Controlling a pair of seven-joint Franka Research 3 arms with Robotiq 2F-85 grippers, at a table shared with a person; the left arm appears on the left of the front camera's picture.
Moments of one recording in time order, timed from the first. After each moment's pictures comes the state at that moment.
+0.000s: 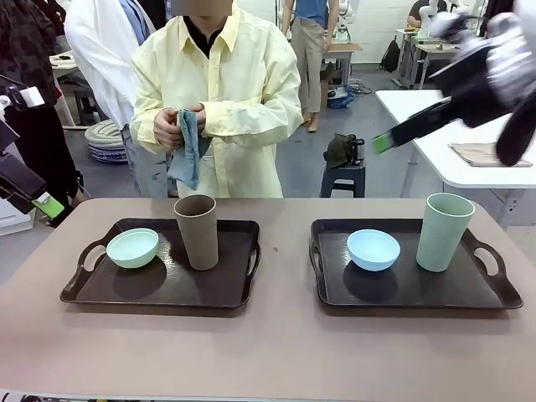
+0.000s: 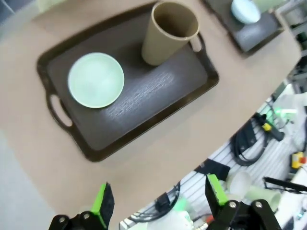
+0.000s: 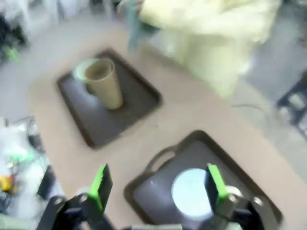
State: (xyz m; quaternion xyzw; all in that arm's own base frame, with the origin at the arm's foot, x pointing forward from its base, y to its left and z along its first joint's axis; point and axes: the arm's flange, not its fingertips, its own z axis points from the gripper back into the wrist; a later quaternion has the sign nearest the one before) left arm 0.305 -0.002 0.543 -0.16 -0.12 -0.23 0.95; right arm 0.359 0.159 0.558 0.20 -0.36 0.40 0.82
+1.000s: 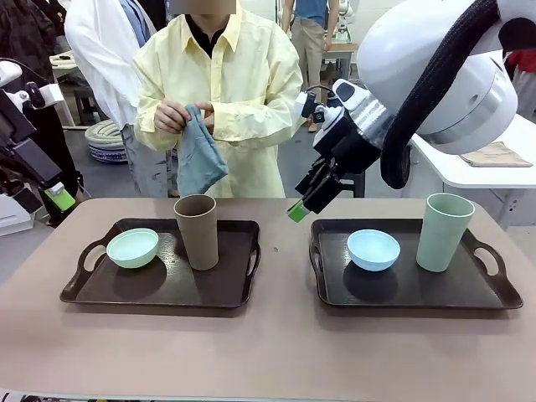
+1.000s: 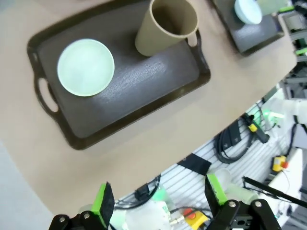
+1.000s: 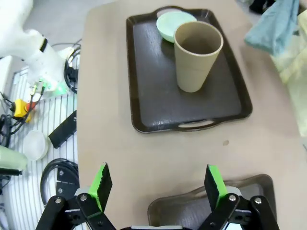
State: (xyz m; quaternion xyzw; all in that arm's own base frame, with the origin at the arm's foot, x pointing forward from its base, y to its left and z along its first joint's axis) left arm 0.324 -0.022 0.553 -0.17 -0.06 -0.19 0.97; right arm 0.383 0.274 0.494 0.23 -0.23 0.61 0.72
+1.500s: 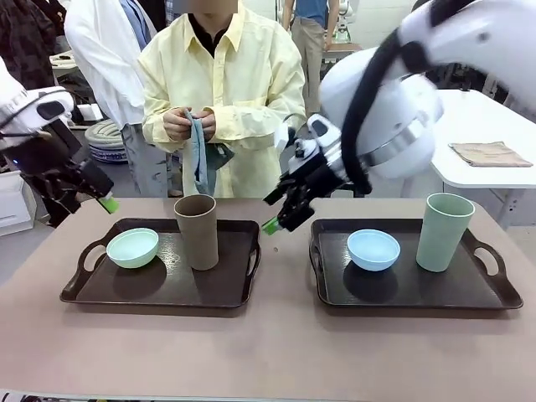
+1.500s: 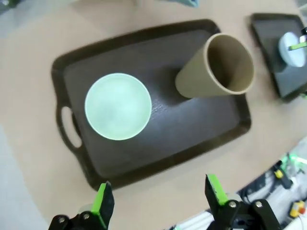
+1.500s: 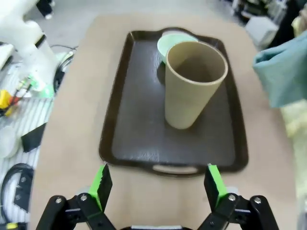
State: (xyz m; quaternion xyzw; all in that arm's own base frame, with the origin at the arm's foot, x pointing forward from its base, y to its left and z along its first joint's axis) left arm 0.374 -0.047 0.497 -0.11 -0.12 -0.13 0.98; right arm 0.446 0.320 0.404 0.28 -0.30 0.67 0.62
